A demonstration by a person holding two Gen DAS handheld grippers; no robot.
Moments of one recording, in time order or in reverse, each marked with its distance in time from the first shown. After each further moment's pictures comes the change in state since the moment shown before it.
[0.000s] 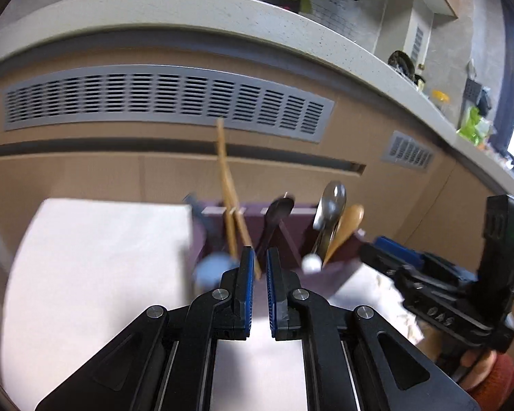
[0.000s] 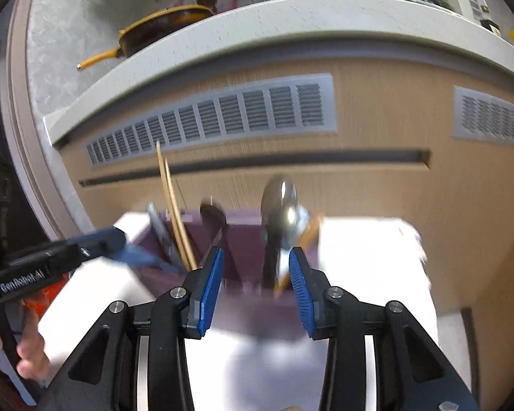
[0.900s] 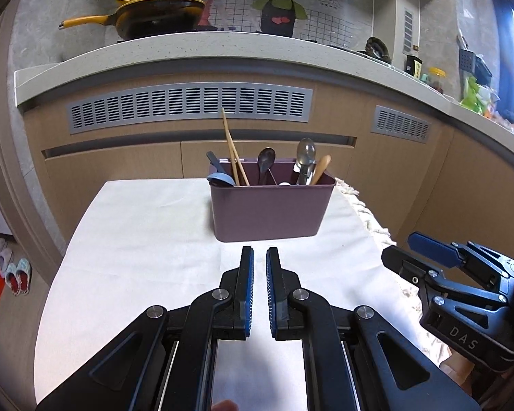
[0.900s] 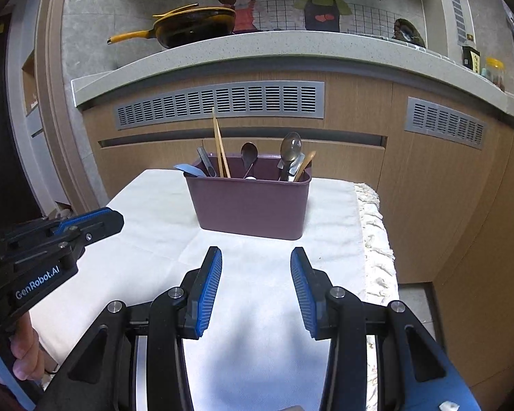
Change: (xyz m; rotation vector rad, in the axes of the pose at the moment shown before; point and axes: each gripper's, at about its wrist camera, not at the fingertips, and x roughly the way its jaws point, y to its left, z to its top) left arm -0.113 -0.061 -0.085 0.069 -0.035 0.156; right arm -0.134 0.056 -0.071 -0.090 0.021 -0.087
